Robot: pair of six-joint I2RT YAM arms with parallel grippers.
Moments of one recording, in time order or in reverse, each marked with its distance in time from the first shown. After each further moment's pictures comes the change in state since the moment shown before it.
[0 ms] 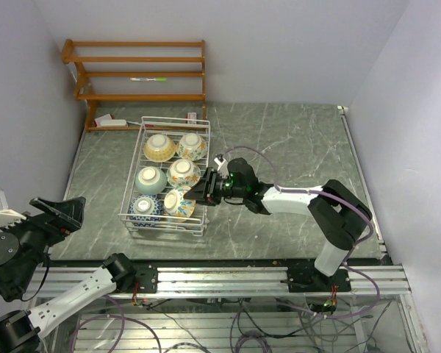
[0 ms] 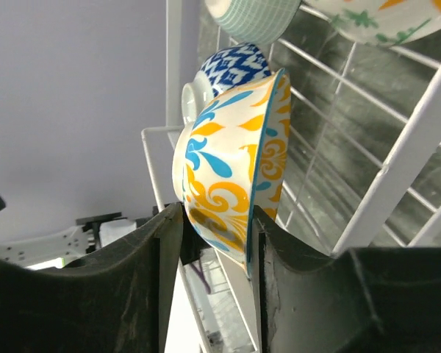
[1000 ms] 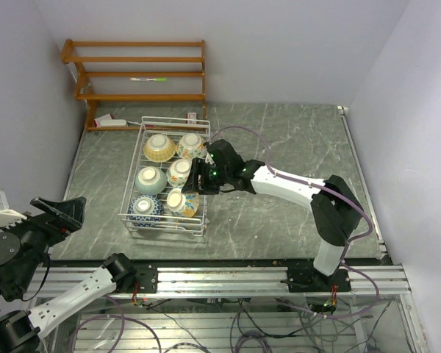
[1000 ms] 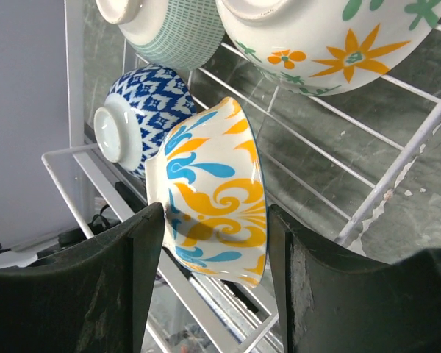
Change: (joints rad) left arm 0.000 0.000 -0.007 -0.001 0.000 -0.003; right arm 0.015 0.051 0.411 -0.718 0.179 -0.375
